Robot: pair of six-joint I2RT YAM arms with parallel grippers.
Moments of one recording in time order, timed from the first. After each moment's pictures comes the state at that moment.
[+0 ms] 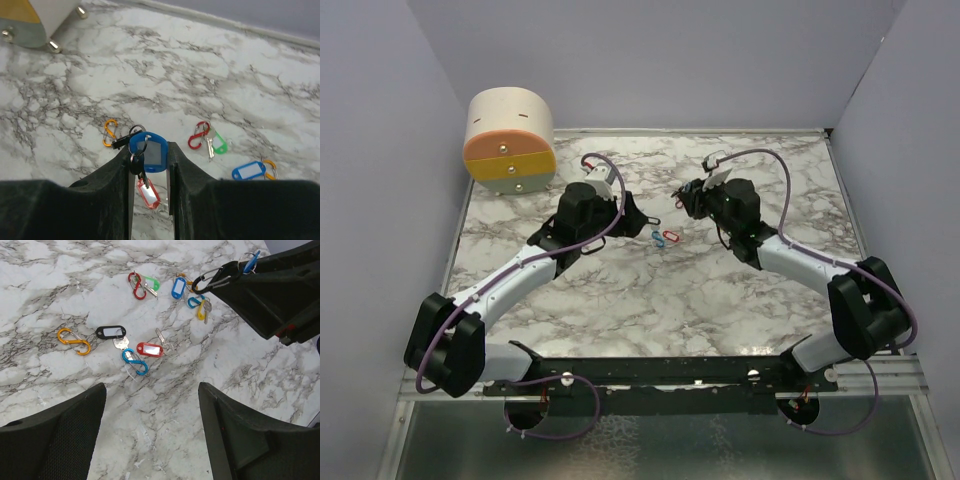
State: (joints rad) left arm -0.53 1.30 0.85 0.06 0.17 -0.45; right arm 0.52 1.49 0.81 0.53 -0.05 0.07
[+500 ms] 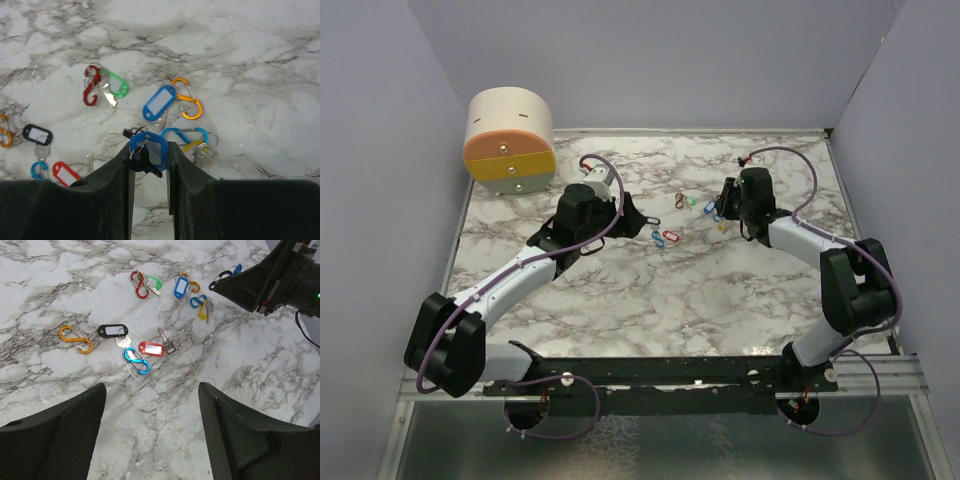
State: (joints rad) left arm -0.52 1.30 0.83 0.07 0.17 -0.45; right arm 0.32 1.62 0.93 0.13 0.06 0.29
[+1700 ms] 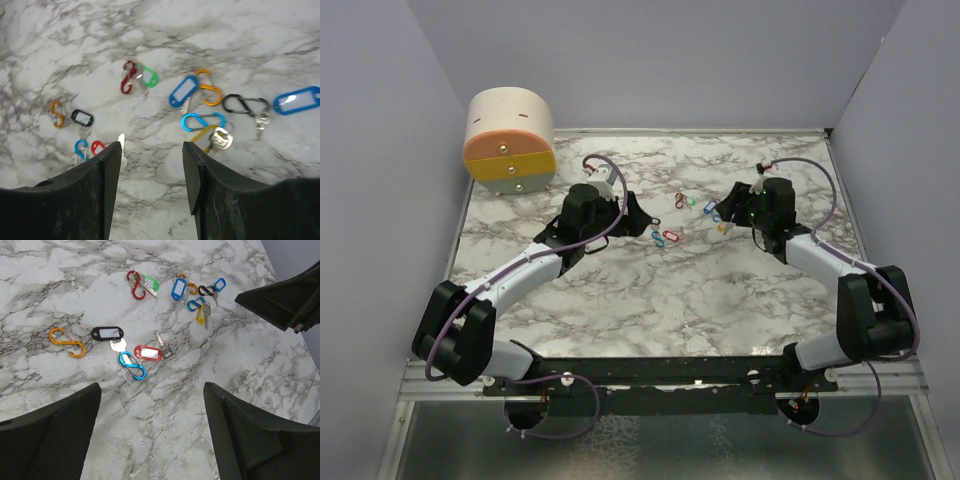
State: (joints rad) left arm -0.52 1.35 0.83 0.15 0.19 -0.49; right arm 0.18 1.45 0.77 0.22 -0.13 0.39
